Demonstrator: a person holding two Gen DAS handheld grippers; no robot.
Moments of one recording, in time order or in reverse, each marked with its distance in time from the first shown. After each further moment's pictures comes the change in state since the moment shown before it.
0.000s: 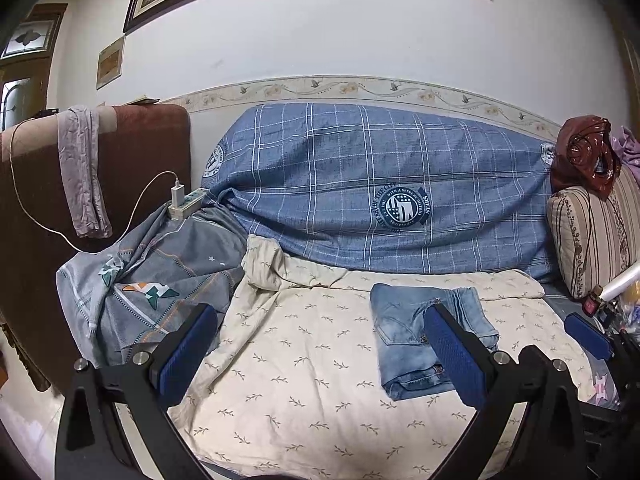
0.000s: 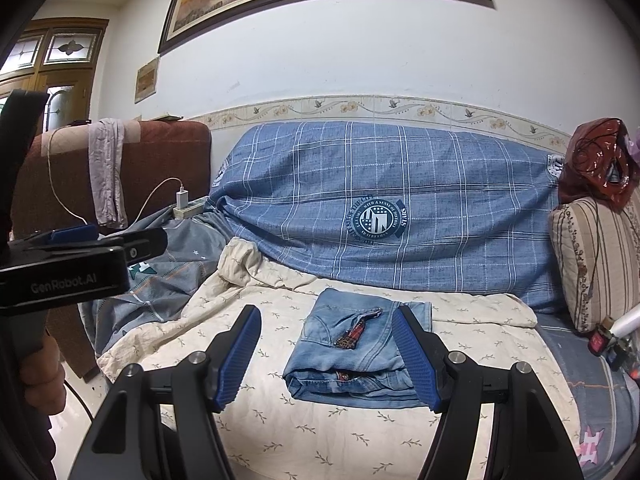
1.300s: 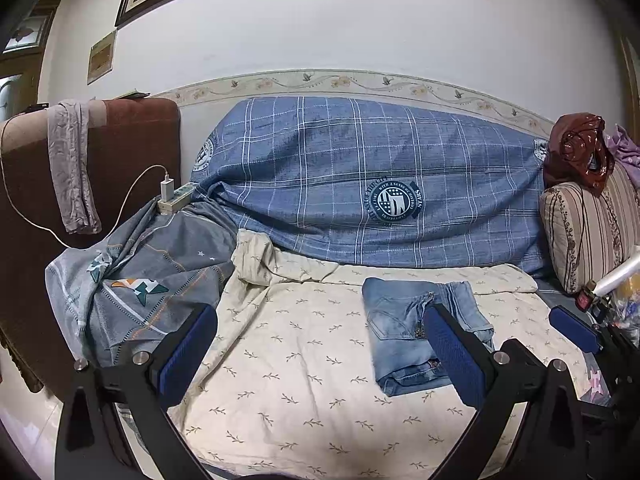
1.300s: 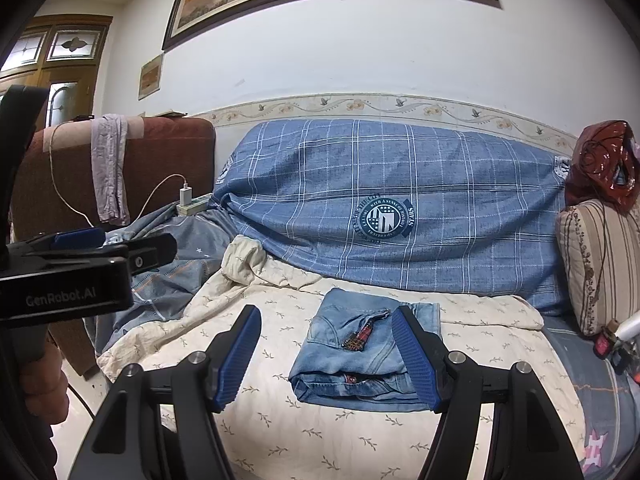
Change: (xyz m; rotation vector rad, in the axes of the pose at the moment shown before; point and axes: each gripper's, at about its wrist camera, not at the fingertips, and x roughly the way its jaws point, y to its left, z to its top) left arm 0.009 0.004 -0.004 0.006 0.018 -0.047; right arm 0.012 0.010 0.000 -0.015 0.002 0.009
